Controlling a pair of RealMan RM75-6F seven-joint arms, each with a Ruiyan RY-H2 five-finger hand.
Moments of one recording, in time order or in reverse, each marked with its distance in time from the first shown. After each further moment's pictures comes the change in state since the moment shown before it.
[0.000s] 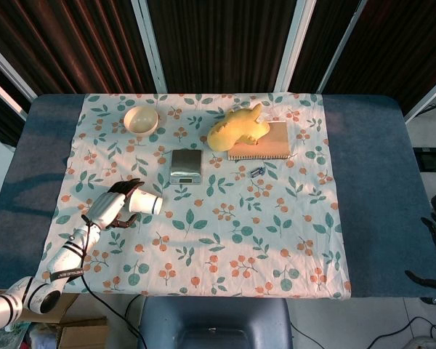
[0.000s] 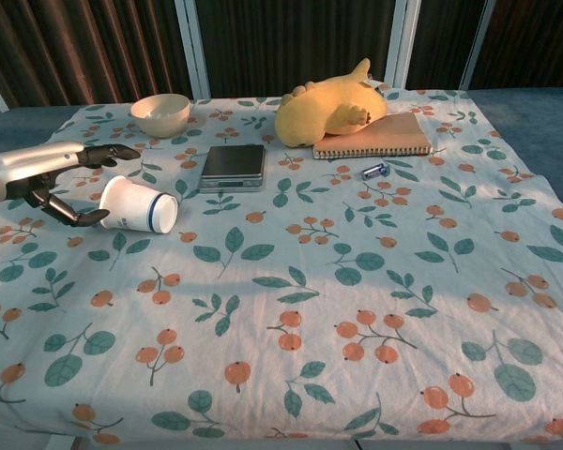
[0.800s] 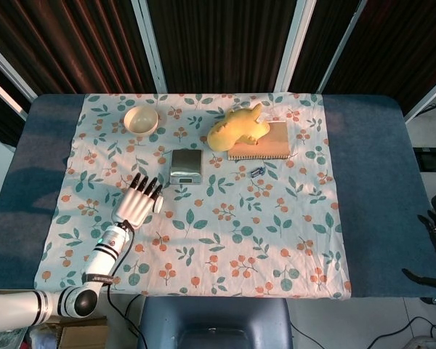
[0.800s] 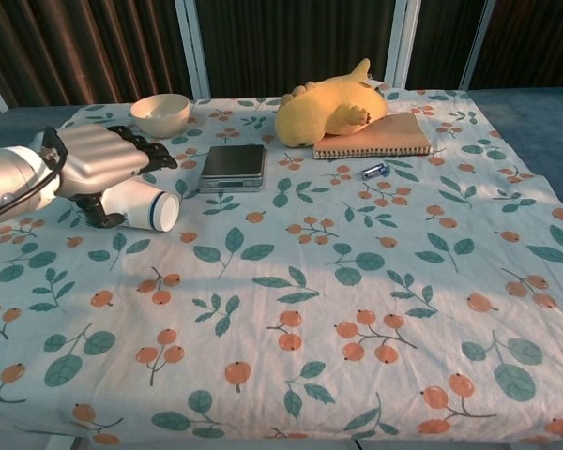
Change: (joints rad) left arm -0.172 -0.052 -0.030 -0.328 -0.583 0.137 1.367; right arm 0.009 0.005 0.002 -0.018 -0.029 0.010 0.009
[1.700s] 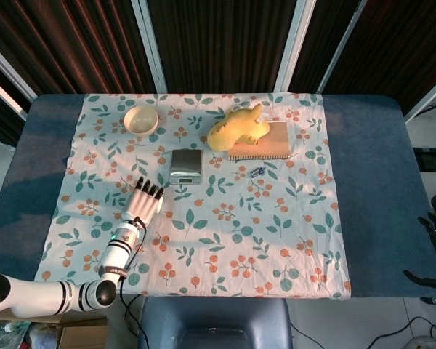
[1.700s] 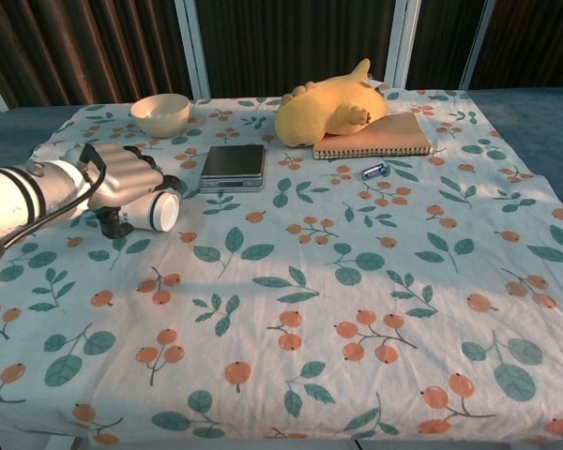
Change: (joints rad) left arm -0.141 -0.082 0.053 0.074 -0.261 0.024 0.082; right arm 0.004 -0.003 -0.009 0.028 0.017 -0.029 0.012
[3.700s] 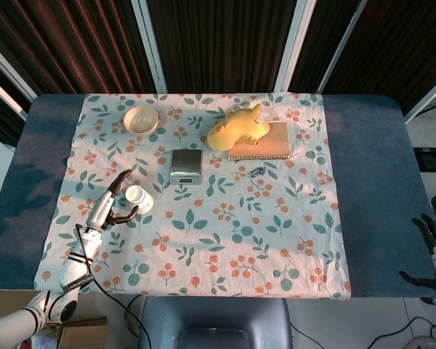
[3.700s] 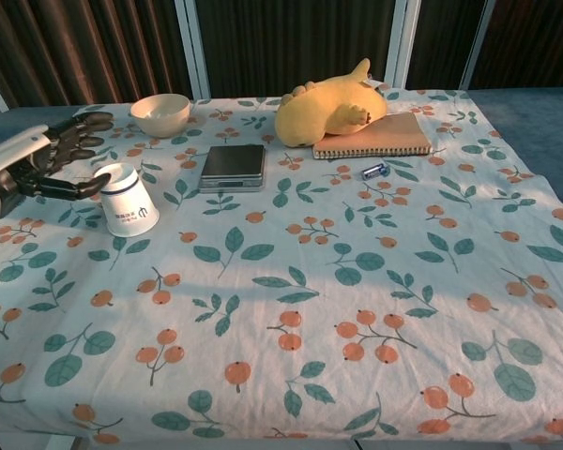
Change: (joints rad) left arm 0.433 -0.104 -0.082 0.504 0.926 0.123 -1.989; right arm 0.017 -0.002 -0.005 -0.018 0.010 -0.032 -0.027
